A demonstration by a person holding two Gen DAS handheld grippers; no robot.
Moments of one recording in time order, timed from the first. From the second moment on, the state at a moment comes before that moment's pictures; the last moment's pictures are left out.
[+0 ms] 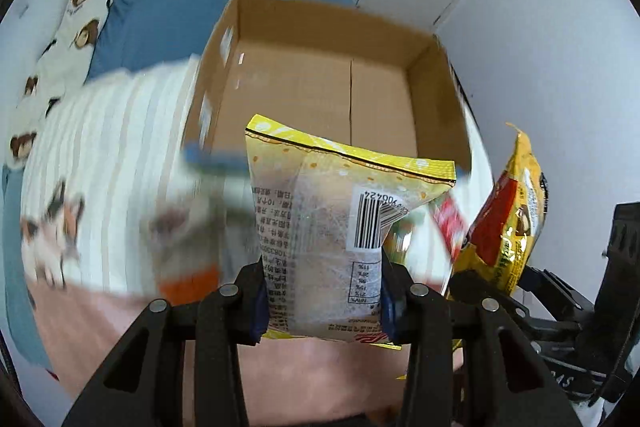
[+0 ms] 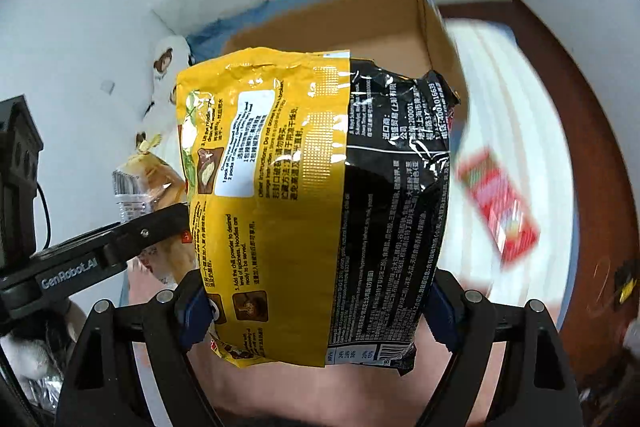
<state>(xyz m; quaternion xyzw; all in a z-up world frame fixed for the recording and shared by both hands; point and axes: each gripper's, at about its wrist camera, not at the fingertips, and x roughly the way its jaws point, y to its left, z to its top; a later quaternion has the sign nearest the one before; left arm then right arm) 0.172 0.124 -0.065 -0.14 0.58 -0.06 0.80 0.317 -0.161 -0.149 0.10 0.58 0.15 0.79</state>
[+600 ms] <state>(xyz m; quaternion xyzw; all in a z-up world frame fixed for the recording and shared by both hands) 0.430 0.094 -0.192 -0.11 0.69 -0.03 0.71 0.593 -0.134 -0.239 0.02 0.67 0.10 0.74</state>
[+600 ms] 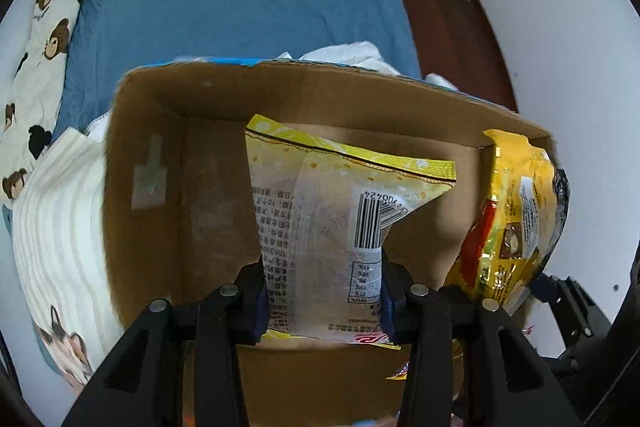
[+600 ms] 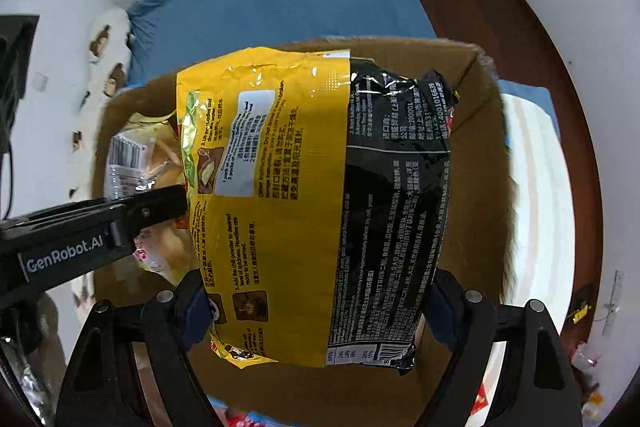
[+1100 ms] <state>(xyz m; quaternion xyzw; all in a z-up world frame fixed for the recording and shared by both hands) 0.446 0.089 -0.242 -0.10 0.74 -0.02 0.67 0.659 -0.108 -0.327 0.01 0.73 0.08 0.68</state>
